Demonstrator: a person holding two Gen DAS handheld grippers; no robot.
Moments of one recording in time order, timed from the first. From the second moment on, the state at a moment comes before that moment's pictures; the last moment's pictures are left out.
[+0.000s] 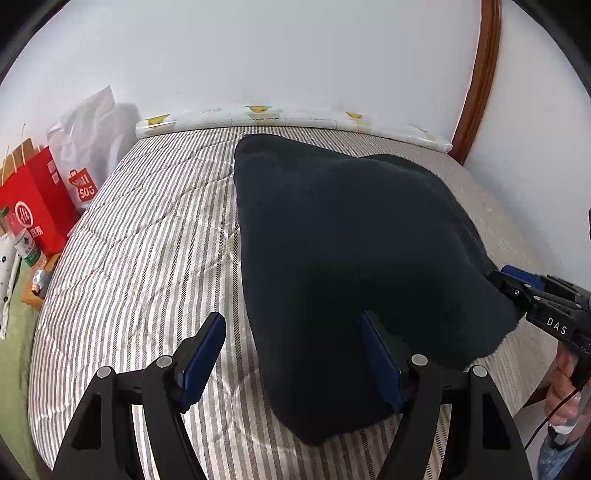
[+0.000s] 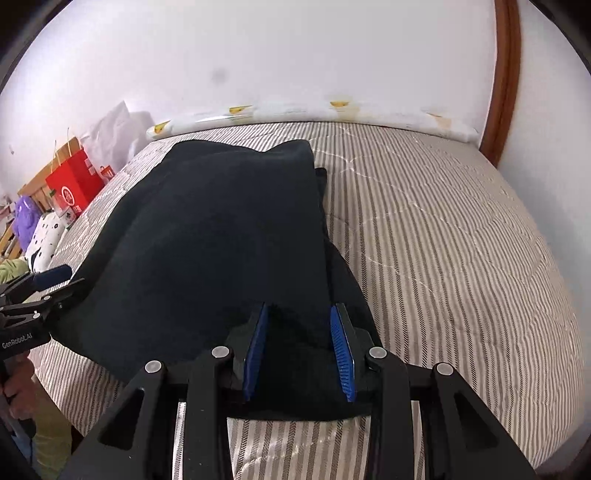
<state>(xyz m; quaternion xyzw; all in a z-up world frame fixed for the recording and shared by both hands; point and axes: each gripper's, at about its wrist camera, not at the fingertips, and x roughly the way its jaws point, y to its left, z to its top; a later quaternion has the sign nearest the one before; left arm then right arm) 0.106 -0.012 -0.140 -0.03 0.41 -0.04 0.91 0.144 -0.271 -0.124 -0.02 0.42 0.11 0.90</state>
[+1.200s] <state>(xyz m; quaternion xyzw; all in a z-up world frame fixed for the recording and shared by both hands) -0.037 -0.041 -0.020 0.03 0.30 -0.01 0.95 -0.001 -0.272 0.016 -0.03 0.32 0.06 0.95</state>
